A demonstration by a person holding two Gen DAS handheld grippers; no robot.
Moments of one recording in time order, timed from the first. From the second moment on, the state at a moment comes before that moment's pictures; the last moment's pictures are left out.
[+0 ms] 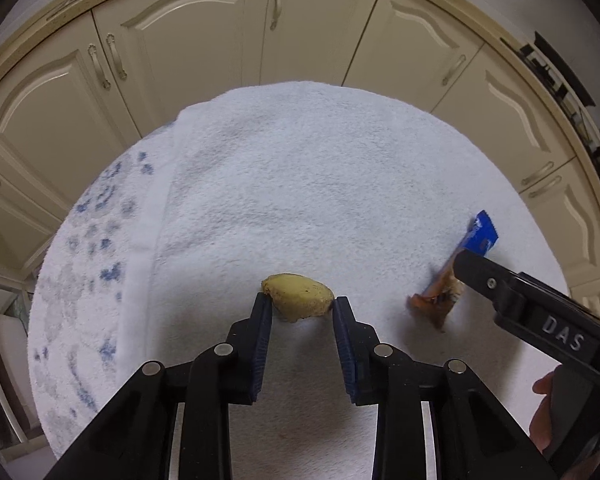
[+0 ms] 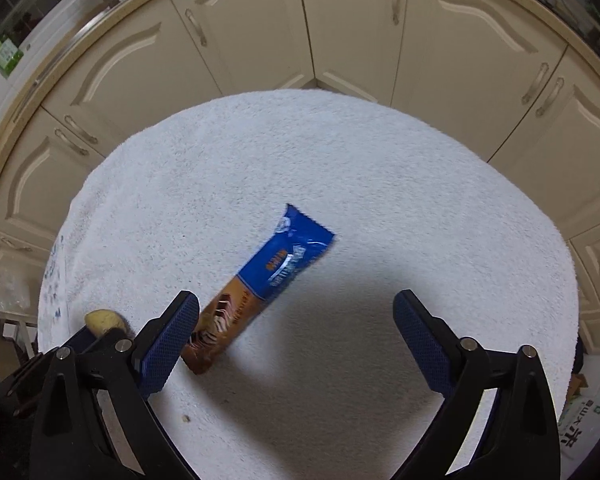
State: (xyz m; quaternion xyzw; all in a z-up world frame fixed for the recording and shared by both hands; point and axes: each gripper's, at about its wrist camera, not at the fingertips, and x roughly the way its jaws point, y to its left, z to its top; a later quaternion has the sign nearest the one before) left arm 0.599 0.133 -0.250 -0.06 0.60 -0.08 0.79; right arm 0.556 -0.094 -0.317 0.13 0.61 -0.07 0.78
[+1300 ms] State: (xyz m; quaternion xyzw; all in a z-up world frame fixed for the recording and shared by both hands) left arm 0.484 0.072 -0.178 0.00 0.57 -0.13 0.81; right arm 0.441 -0.131 -0.263 0.16 0.59 -0.04 0.79
